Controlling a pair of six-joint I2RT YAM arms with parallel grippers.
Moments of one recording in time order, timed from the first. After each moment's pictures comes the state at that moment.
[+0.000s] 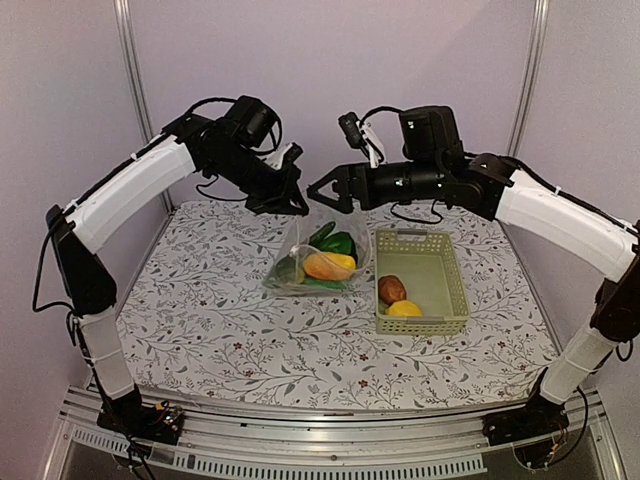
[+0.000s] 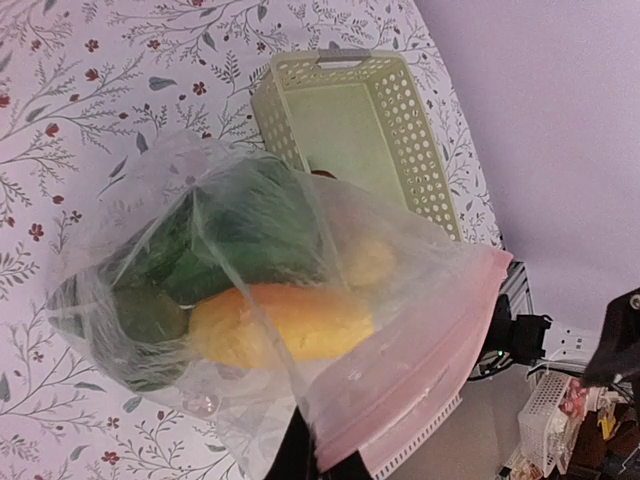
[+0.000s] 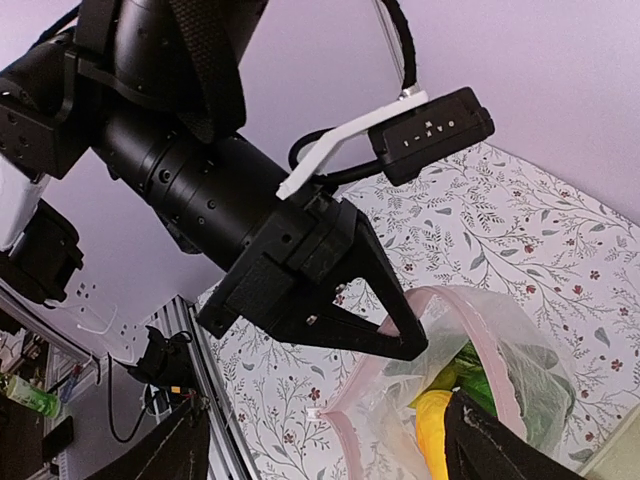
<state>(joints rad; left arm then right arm) -0.69 1.89 2.08 -1.09 0.33 -0.51 0.86 1.63 1.64 -0.35 -0.32 0.32</state>
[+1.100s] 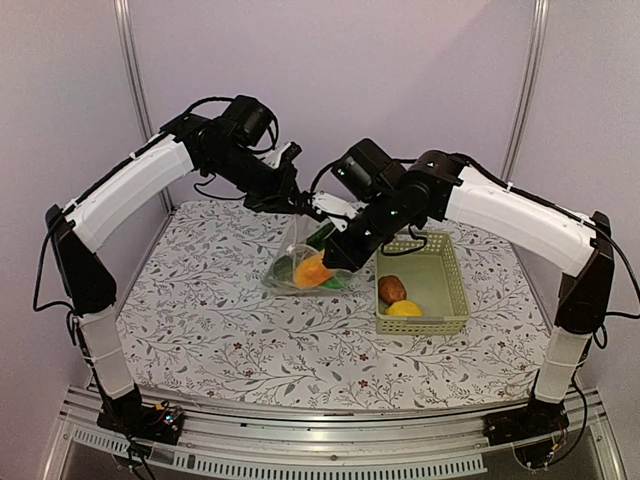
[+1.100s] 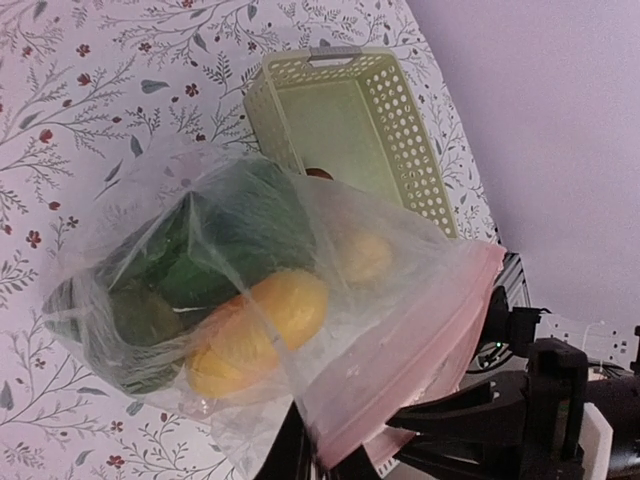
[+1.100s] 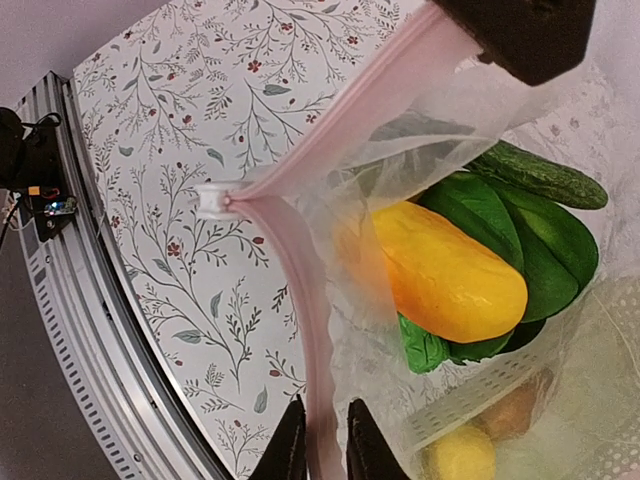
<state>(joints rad) -0.67 1.89 2.08 -1.09 0.37 -0.47 1.00 1.86 1.92 -1.01 -0.07 0.01</state>
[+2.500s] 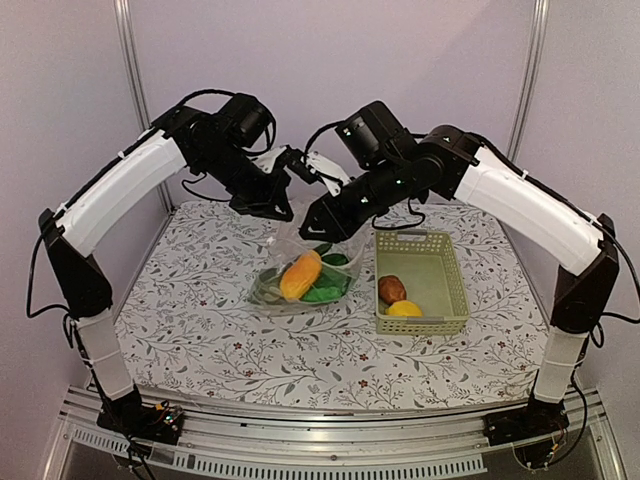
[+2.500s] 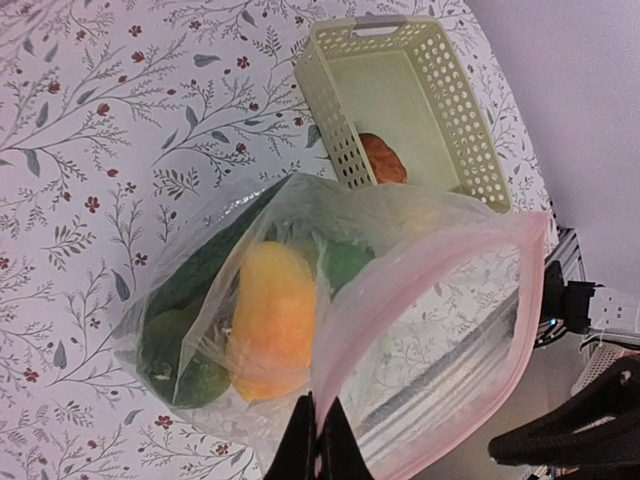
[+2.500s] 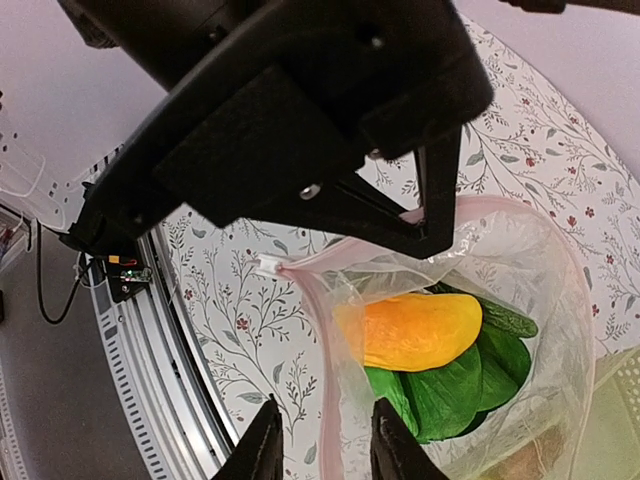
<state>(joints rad) -0.71 1.86 2.12 -1.26 0.23 -0.39 1.00 1.89 2.13 -0.99 -0.17 0.06</state>
